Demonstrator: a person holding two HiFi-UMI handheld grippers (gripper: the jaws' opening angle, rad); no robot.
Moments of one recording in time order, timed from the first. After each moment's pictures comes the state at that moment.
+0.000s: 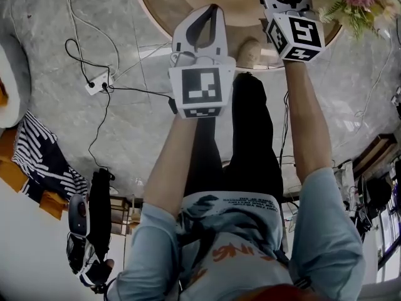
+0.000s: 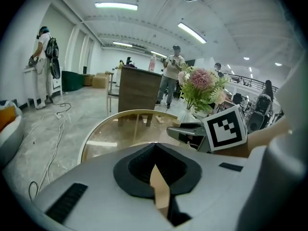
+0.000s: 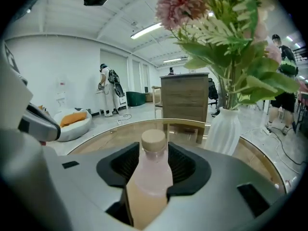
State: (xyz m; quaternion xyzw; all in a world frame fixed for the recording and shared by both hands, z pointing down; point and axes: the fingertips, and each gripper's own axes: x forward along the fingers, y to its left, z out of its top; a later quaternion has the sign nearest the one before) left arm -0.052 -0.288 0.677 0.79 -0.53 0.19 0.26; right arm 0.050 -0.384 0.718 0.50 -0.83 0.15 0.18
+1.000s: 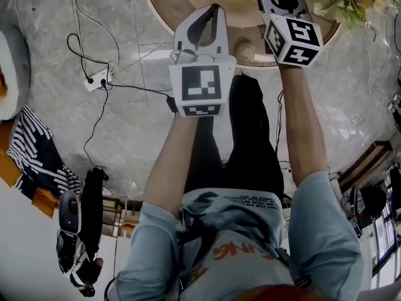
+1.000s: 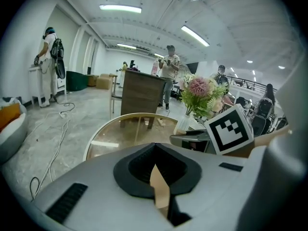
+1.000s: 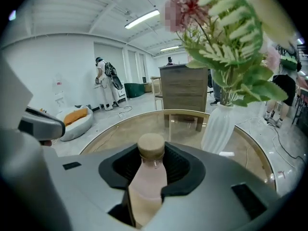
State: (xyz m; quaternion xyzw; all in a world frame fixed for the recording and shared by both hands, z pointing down) left arm -0.057 -0.278 0.660 0.77 -0.55 0.18 0.26; right arm 0.043 -0.359 0.716 0.49 -0.82 0.20 0.22
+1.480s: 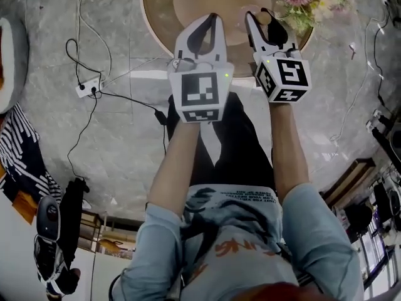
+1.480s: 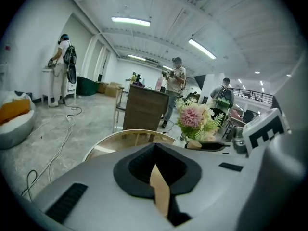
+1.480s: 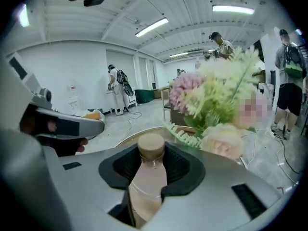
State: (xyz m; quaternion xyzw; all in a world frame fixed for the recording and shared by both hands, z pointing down) left arm -0.032 -0.291 0.579 0.75 -0.60 0.11 0.25; right arm 0.054 -0.321 0.612 0.45 -0.85 0.17 0.20
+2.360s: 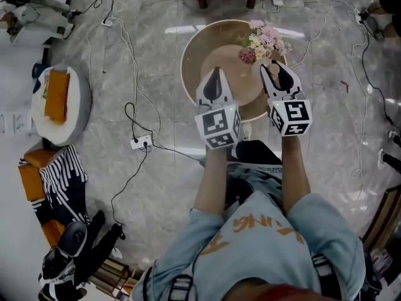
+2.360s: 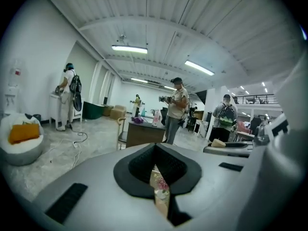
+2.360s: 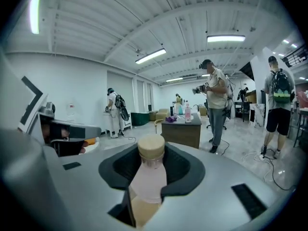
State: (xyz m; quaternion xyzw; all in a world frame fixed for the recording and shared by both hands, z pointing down) left arm 0.000 -0.262 0.317 0.73 -0.66 0.04 0.17; right arm 0.136 -0.286 0.328 0.49 -0.86 0.09 0.10
